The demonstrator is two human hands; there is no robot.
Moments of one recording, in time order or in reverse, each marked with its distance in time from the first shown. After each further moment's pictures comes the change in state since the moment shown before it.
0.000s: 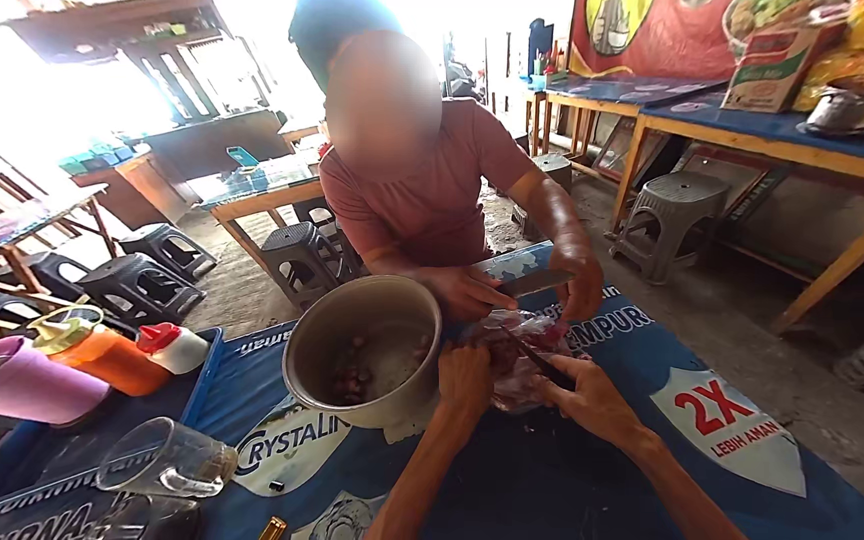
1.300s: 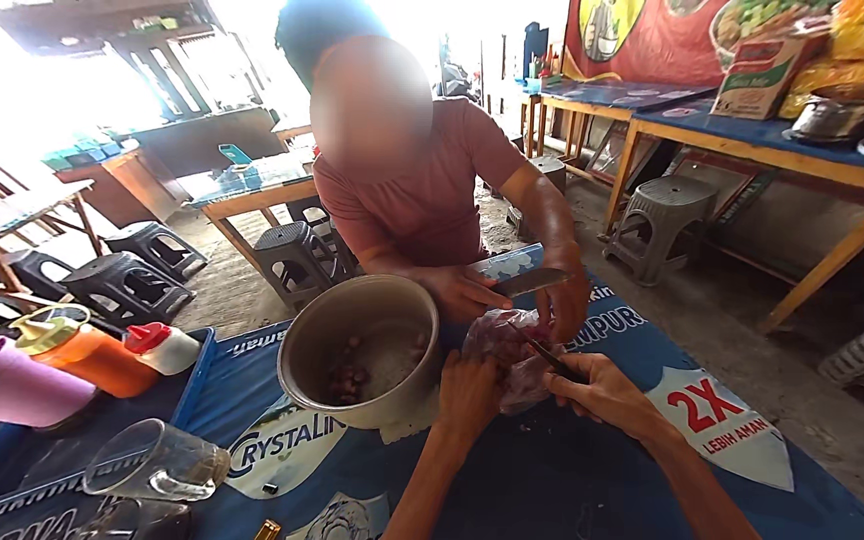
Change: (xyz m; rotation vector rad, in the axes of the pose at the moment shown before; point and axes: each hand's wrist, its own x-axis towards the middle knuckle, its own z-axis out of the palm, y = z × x) left_hand -0.014 -0.010 0.023 -0.087 0.152 0.229; right_hand -0.005 -0.010 -0.026 0.207 -0.119 0.109
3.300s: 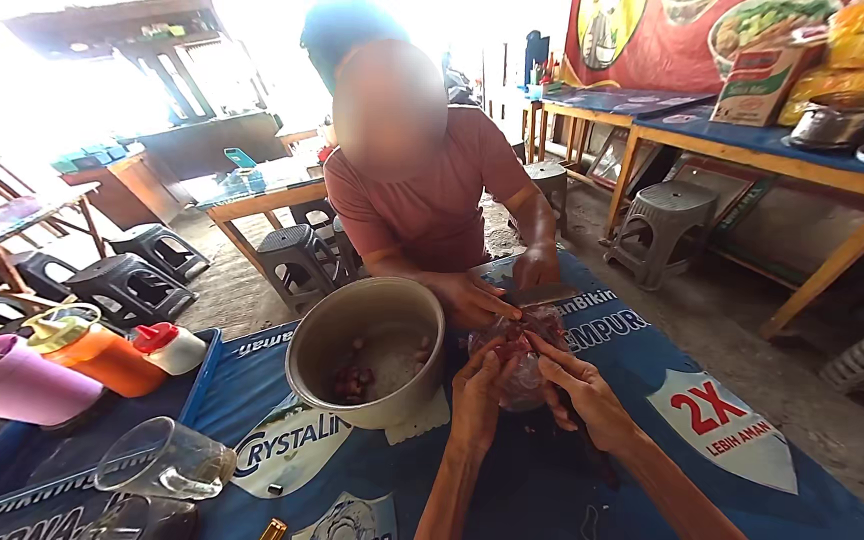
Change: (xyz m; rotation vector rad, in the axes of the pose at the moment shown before) left_hand -0.006 0.019 0.021 -2.044 0.392 -0.271; right_hand 0.000 -0.006 0.039 0.498 0.081 -0.040
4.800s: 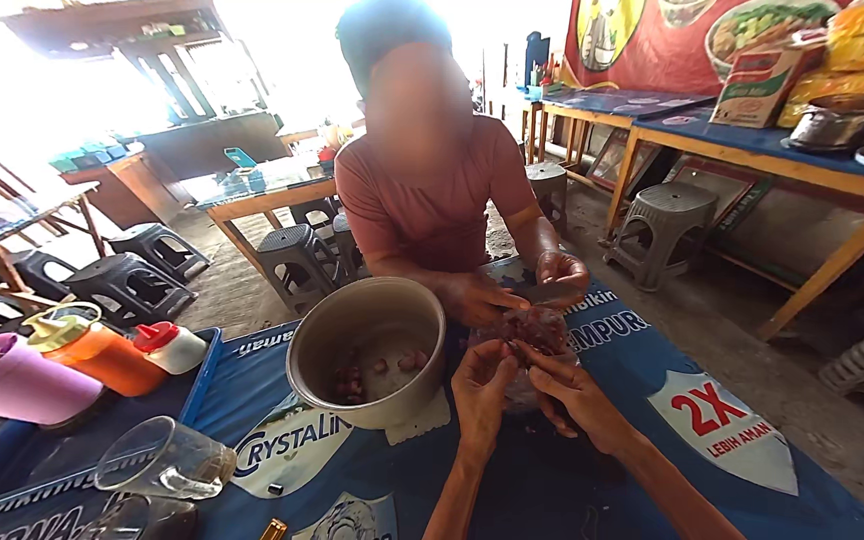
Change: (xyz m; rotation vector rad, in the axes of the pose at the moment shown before) left_hand -0.002 -0.009 0.000 0.349 -0.004 0.372; right_hand 0.002 0.005 -0.003 -0.123 -0.149 -0.001
